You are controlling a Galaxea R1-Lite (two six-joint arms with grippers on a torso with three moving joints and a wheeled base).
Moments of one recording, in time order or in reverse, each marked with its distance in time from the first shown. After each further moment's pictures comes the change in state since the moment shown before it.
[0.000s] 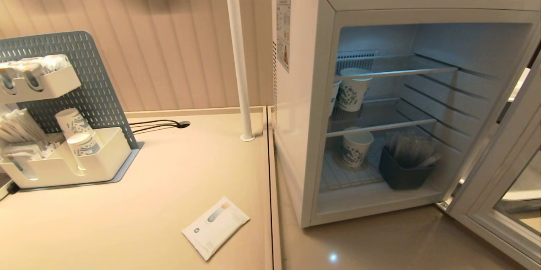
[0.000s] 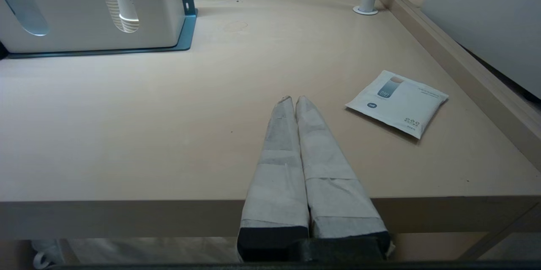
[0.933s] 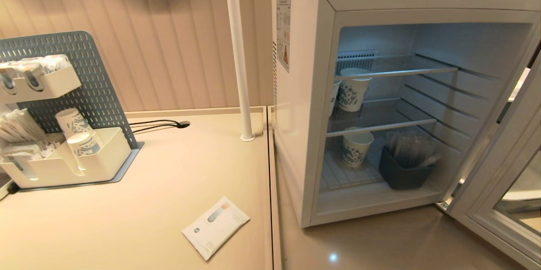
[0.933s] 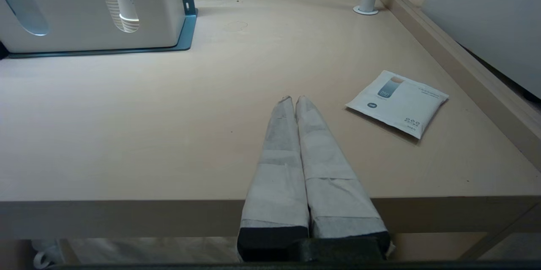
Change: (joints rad) left arm 0.000 0.000 0.000 0.000 0.000 0.000; right arm 0.094 -0.373 0.621 -0.216 -0.445 -0.006
